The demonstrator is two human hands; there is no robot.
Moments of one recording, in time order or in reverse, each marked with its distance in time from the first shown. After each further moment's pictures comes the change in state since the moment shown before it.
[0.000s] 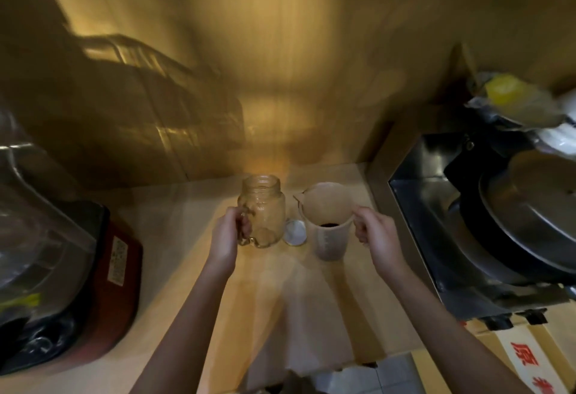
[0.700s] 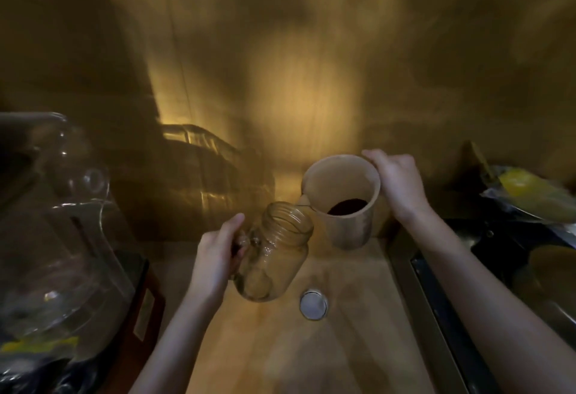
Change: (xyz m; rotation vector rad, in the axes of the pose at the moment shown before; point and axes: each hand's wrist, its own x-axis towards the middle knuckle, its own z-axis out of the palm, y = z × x) left_hand -0.065 0.132 -0.023 -0.006 0.146 0.287; right_hand 0.062 -0.187 0.041 -0.246 -0.094 -0.458
